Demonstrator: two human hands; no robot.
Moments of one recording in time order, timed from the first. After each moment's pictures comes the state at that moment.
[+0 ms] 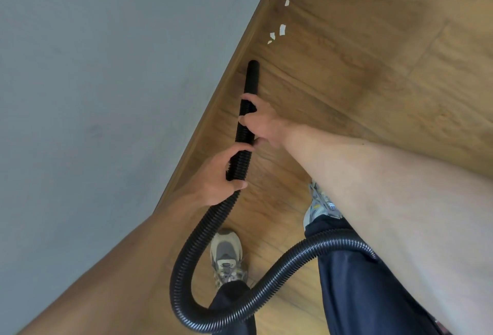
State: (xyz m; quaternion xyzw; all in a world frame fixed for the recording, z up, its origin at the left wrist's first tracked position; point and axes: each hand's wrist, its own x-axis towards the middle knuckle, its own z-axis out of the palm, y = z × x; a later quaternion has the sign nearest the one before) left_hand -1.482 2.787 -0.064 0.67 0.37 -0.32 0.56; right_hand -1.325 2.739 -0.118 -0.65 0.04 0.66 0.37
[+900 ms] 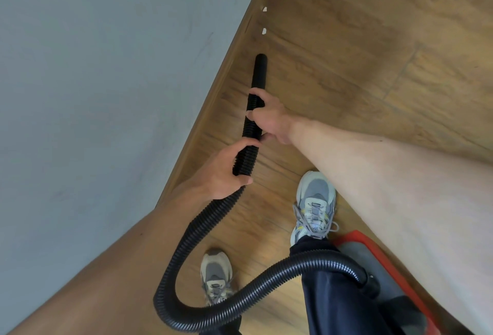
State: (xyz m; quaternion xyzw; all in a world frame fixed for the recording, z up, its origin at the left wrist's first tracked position) left_hand -1.386 2.792 -0.070 0.69 0.33 -0.34 0.55; right_hand -1.233 2.734 -0.121 -0.66 0.06 0.64 0.38
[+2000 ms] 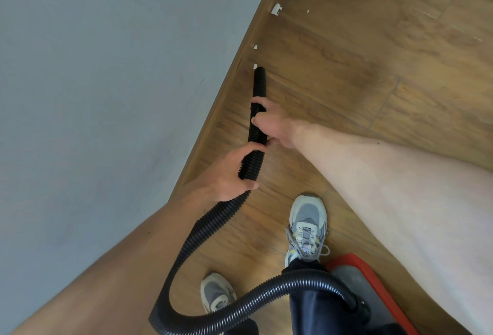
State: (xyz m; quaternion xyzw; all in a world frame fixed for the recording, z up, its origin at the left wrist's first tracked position) left_hand -1.309 2.802 -0.049 0.68 0.32 -0.36 0.55; right_hand -1.164 2.745 -0.106 -0.67 0.05 0.65 0.36
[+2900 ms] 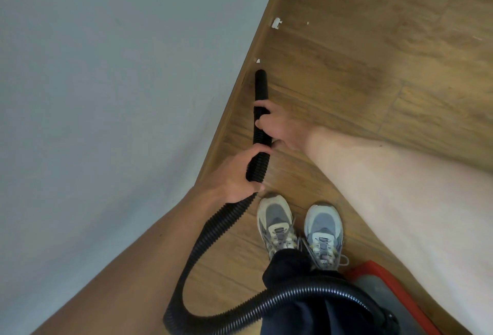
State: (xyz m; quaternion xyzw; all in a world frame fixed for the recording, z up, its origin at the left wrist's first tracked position) left_hand -1.299 2.838 -0.065 0.72 0.27 -0.38 0.51; right_hand -1.157 2.773 -0.114 -0.69 0.06 0.63 0.36
